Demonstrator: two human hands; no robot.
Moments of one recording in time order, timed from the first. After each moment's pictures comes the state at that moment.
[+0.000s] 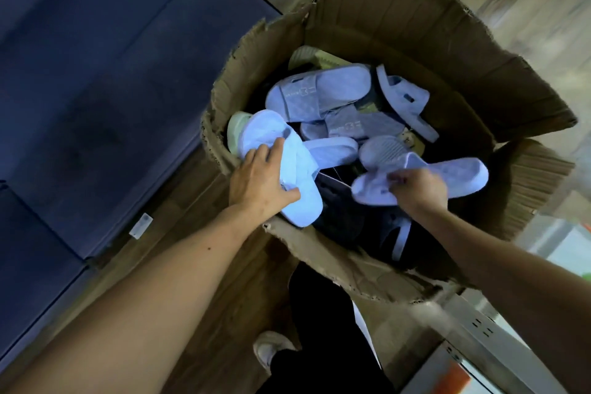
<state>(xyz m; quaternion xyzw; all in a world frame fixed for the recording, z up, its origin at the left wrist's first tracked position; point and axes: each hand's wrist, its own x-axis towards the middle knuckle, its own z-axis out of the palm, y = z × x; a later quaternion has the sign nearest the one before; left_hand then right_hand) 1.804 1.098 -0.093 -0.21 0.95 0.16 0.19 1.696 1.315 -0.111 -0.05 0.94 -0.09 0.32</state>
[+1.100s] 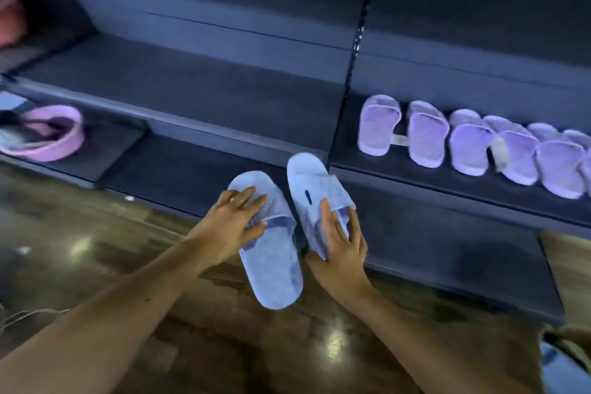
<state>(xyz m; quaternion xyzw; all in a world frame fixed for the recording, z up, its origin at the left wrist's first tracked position) 2.401 0.925 0.116 -0.53 0.85 0.00 -0.03 2.191 0.980 0.125 -0.68 0.65 -0.17 0.29</state>
